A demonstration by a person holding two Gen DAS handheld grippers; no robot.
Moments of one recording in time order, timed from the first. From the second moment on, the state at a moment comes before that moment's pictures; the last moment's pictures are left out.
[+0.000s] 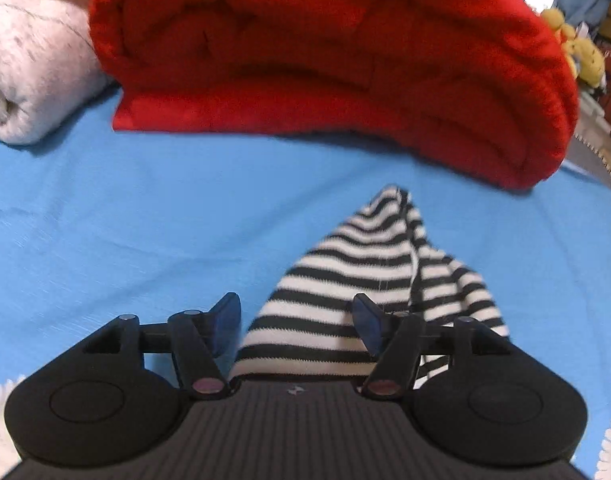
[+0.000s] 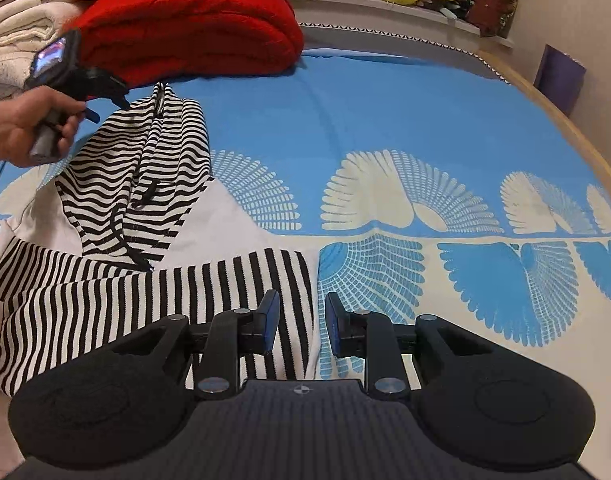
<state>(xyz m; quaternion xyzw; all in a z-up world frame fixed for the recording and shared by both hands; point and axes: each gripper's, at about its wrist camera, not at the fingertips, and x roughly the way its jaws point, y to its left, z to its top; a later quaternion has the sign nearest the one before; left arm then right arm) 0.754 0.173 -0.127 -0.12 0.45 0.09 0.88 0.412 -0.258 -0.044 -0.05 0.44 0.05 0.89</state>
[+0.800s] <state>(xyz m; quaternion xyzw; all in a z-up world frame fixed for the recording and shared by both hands) 0.268 0.120 0.001 -0.16 0.46 -0.12 0.87 0.376 -0.299 0.019 0.08 0.36 0.02 0.93</state>
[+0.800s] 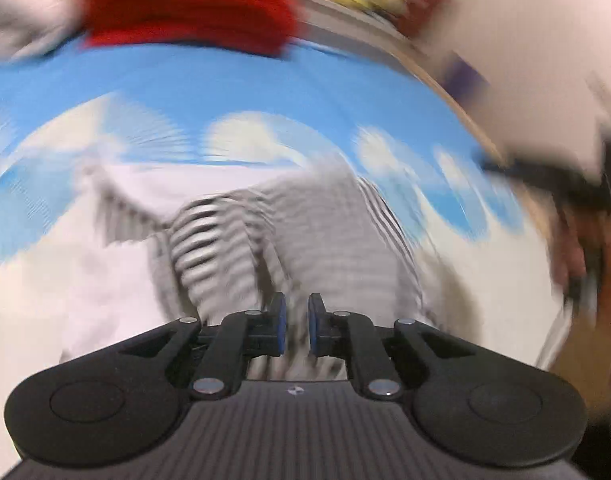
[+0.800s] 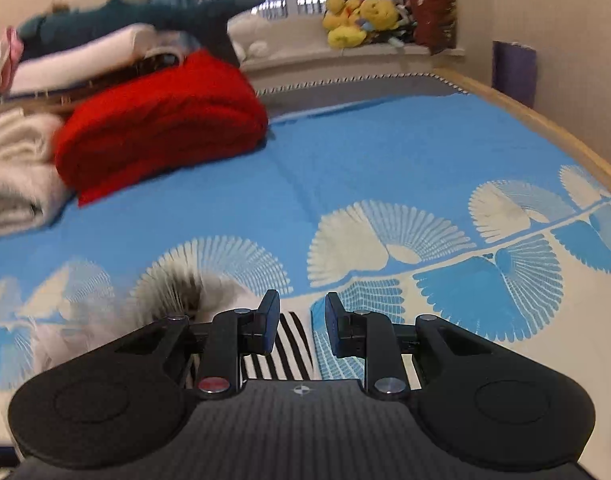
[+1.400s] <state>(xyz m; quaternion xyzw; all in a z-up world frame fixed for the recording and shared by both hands) 0.314 0.153 -0.100 -0.30 0.57 0.04 0.76 0.369 -0.265 -0.086 0.16 0.57 0.12 0.79</state>
